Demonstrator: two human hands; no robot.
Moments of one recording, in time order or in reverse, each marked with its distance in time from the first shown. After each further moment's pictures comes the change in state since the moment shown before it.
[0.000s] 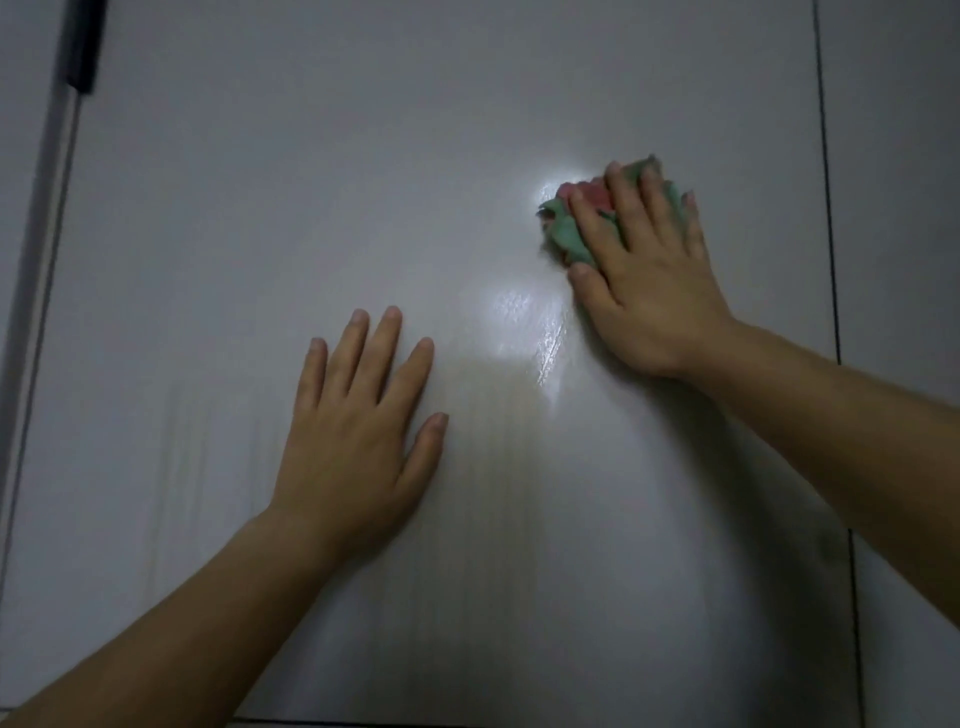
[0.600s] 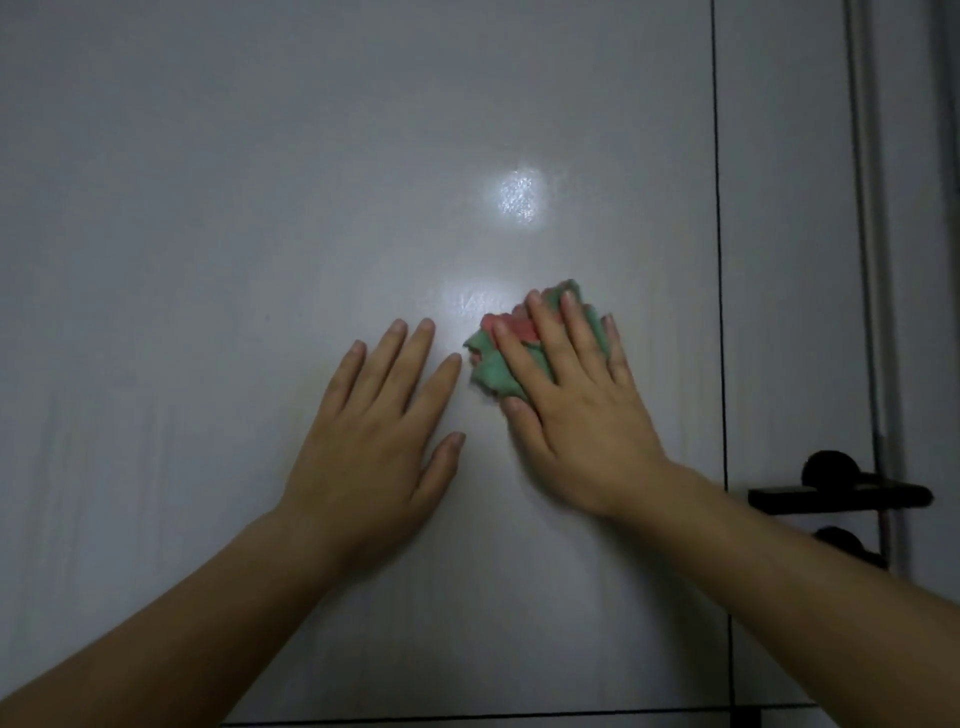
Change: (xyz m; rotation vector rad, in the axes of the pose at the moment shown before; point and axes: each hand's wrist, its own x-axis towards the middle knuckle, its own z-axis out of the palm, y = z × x) left_hand 0.018 0.078 0.006 -0.017 -0.029 0.165; right_hand -0.103 0.000 0.020 -0.025 -0.065 -0.081
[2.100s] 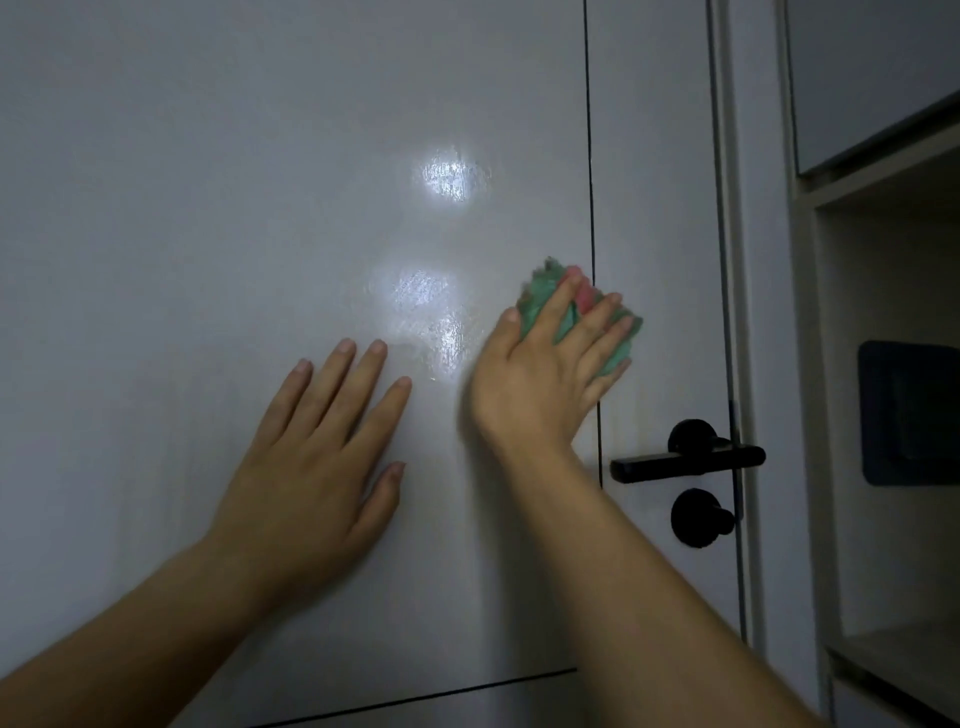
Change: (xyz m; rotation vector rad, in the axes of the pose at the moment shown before) left_hand 0.002 0.054 0.021 -0.015 0.038 0.126; right_hand 0.003 0.018 -0.008 0.340 0.178 0.922
